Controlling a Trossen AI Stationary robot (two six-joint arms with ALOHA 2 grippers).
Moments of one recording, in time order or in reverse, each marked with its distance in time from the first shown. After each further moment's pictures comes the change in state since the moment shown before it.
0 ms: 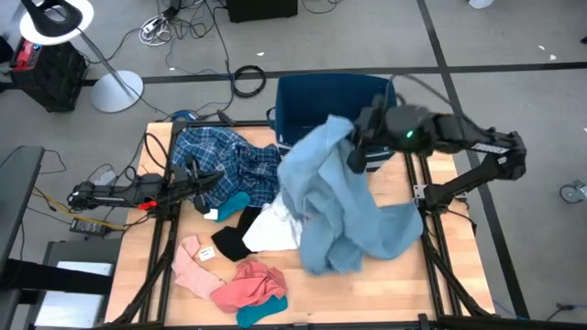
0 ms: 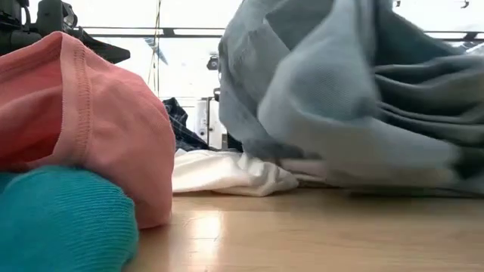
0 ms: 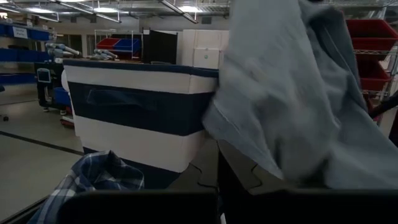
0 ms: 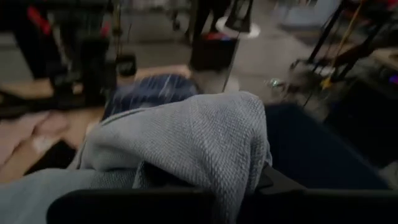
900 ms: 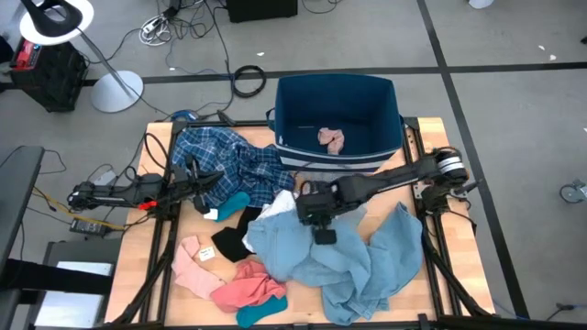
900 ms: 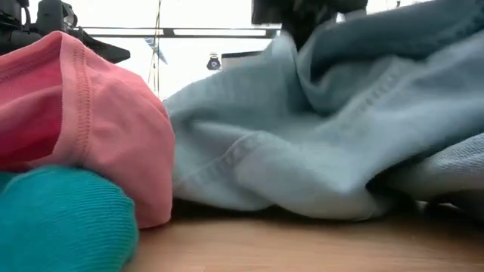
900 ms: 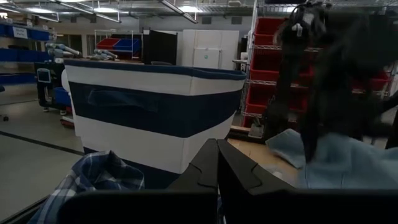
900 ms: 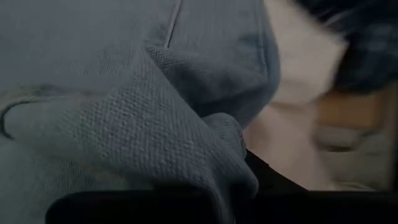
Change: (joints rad) left arm 0.000 0.000 0.000 0.000 0.000 0.000; right arm 0.184 0.540 -0.109 -0.170 -0.357 0.072
